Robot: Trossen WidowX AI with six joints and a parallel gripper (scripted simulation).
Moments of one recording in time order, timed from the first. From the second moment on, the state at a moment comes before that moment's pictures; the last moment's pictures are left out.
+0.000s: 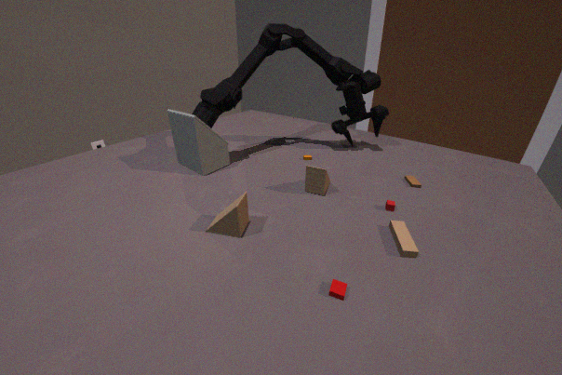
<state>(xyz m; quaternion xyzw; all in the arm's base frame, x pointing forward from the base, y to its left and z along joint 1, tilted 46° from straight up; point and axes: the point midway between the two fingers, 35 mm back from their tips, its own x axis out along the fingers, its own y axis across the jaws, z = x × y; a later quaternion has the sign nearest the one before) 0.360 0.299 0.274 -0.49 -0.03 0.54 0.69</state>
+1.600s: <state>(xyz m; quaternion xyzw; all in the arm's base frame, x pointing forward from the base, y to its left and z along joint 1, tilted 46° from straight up) 0.353 -0.011 0.039 -0.19 0.07 0.69 0.69</state>
